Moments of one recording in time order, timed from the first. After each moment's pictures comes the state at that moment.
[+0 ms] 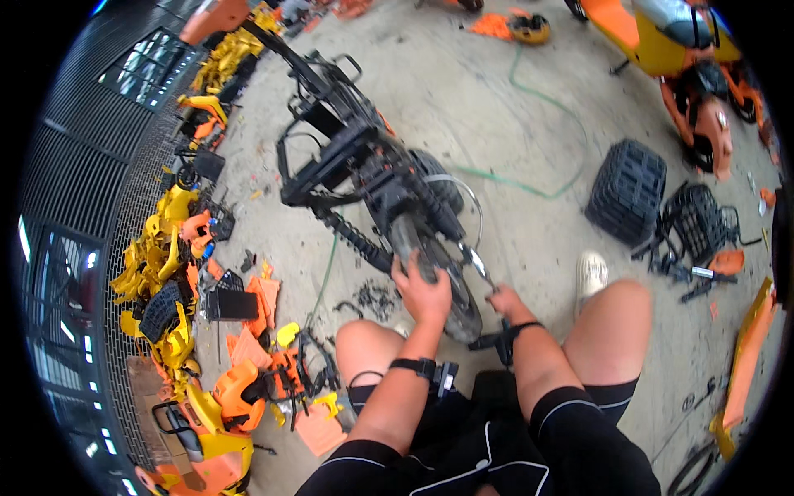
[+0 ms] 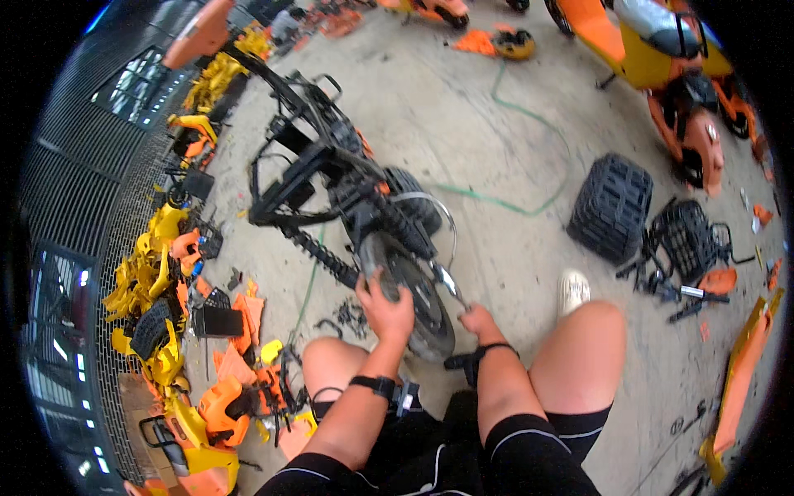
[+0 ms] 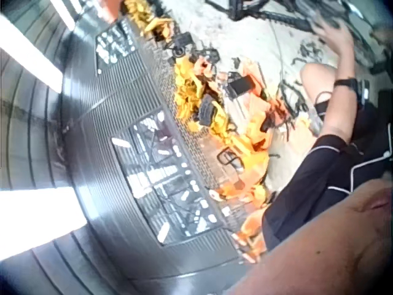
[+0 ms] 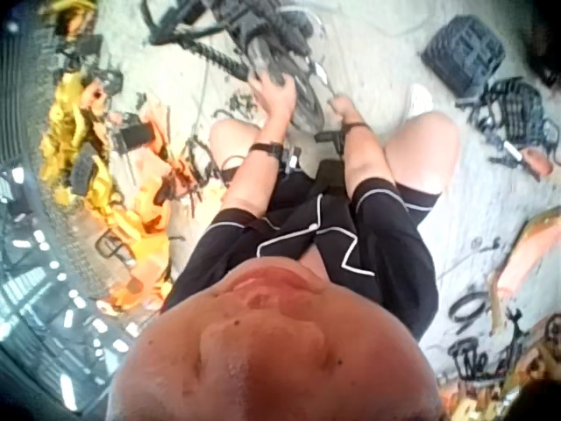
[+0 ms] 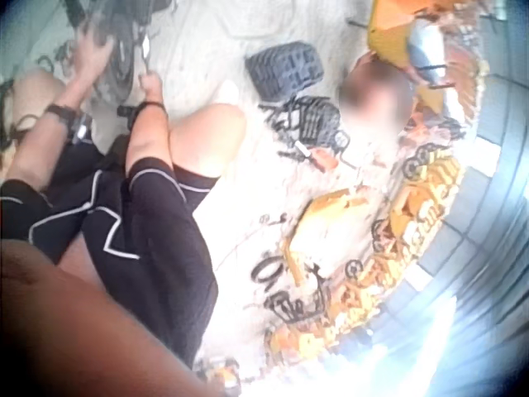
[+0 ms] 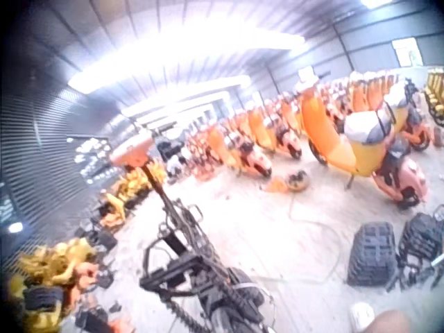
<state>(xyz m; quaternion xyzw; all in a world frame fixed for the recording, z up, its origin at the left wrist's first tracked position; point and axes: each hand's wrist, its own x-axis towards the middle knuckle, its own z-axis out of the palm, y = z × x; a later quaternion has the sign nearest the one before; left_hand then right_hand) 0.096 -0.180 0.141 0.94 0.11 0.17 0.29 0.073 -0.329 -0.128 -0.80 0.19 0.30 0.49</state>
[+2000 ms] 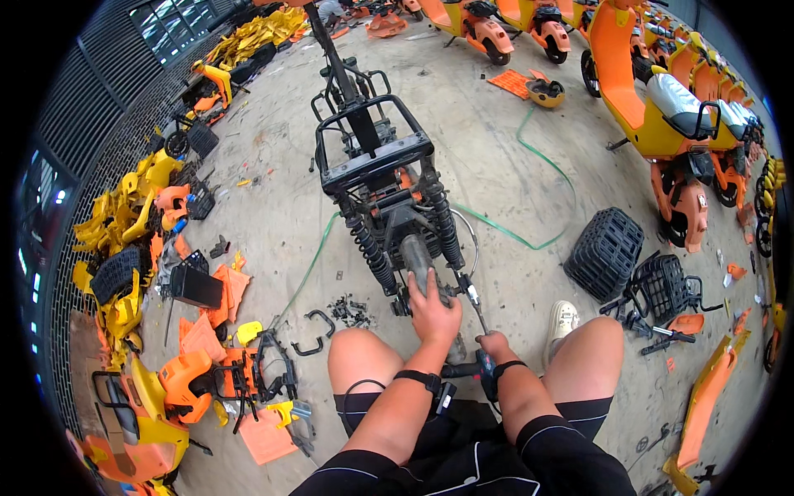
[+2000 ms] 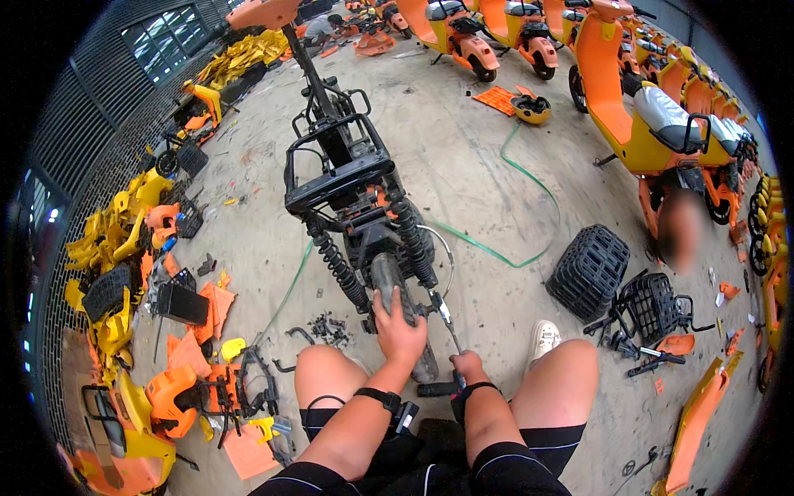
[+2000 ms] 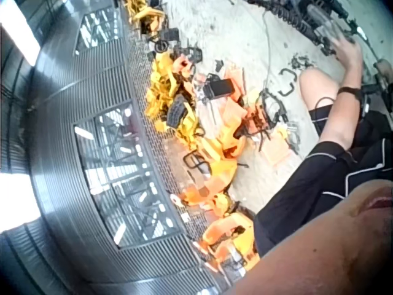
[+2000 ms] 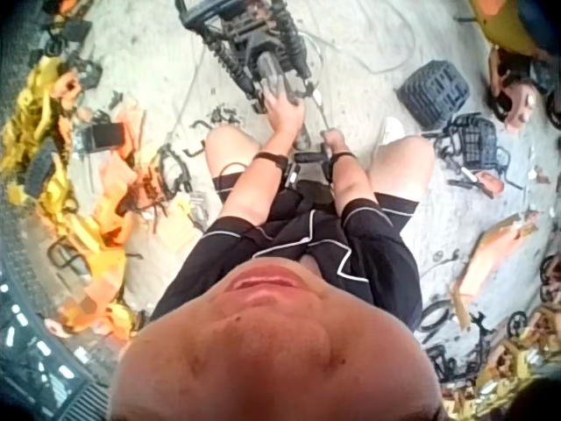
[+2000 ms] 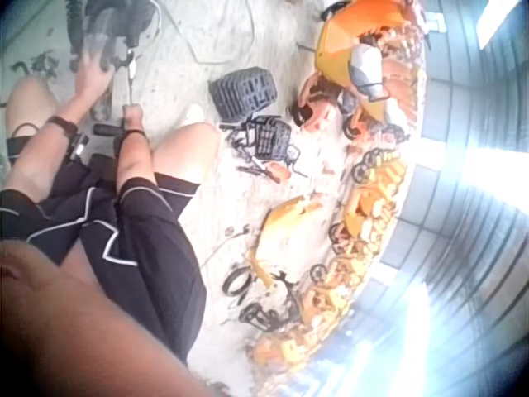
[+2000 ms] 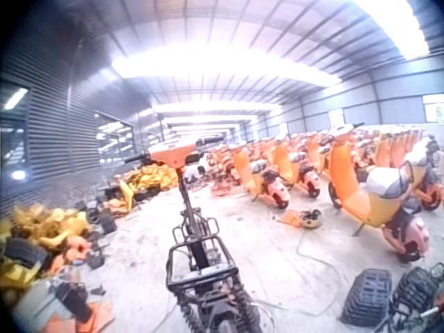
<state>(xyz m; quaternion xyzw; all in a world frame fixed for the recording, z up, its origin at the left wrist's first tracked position) 0.073 -0.159 0.138 0.94 0.10 0.13 0.30 0.033 -0.322 -0.090 -0.83 0.23 0.32 0.39</state>
